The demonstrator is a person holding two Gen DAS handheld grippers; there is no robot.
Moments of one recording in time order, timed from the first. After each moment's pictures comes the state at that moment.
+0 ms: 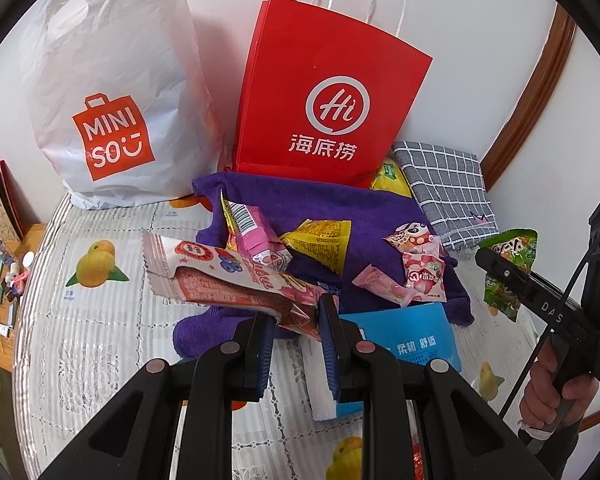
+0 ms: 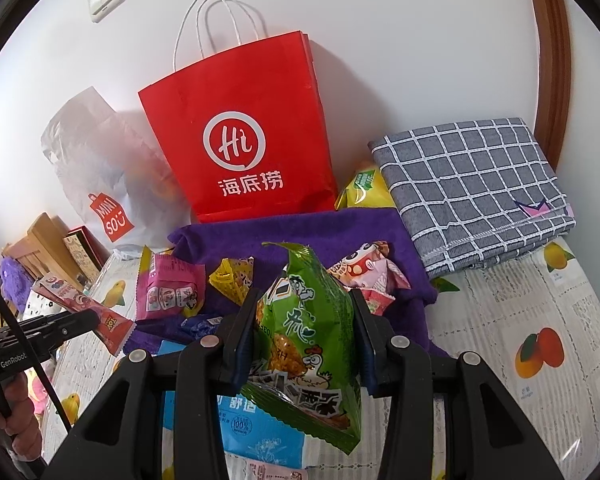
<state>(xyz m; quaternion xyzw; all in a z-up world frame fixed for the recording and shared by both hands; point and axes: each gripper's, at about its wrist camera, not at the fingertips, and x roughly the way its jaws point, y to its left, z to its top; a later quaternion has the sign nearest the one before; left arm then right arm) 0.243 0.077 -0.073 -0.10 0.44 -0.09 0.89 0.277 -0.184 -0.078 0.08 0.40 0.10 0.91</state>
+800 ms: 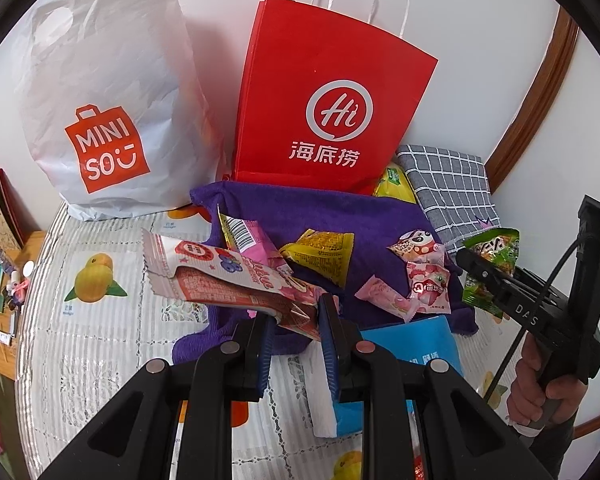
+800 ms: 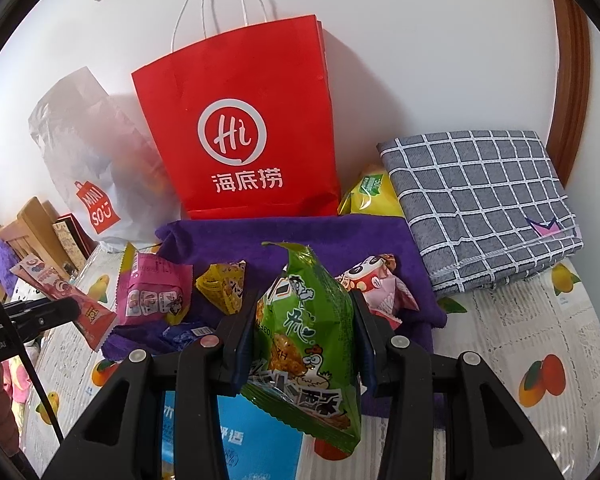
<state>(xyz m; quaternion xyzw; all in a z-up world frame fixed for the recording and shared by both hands) 0.256 0.074 -0.071 -0.09 0.44 -0.08 0.89 0.306 -0.171 -0.093 0.04 0.41 0.10 0.91</state>
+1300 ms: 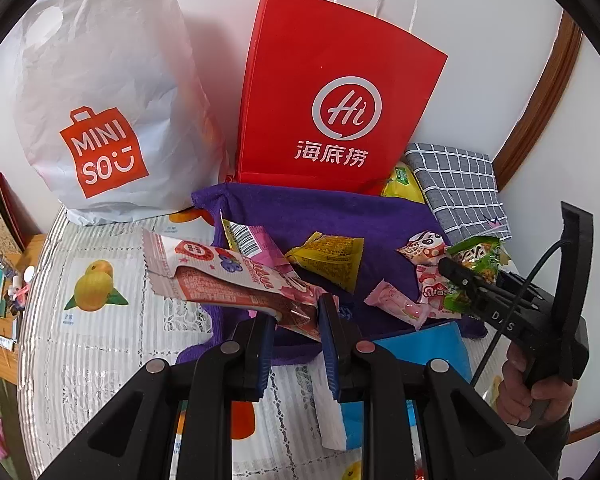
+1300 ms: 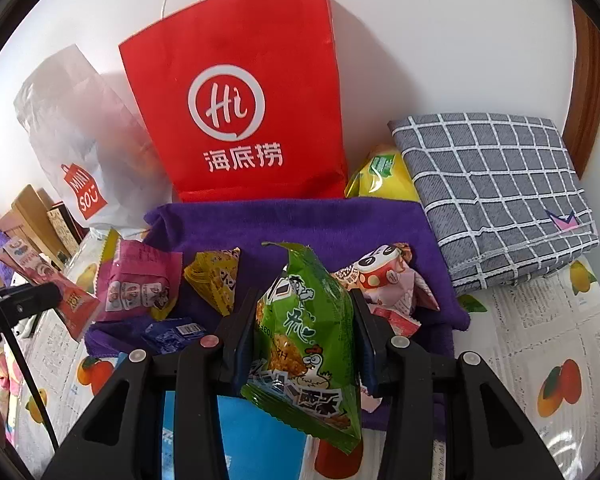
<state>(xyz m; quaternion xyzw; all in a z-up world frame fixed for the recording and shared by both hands) 0.272 0.073 -0.077 -0.08 0.44 -0.08 0.89 0.327 -0.163 -0.123 0.03 0.43 0.11 0.90</state>
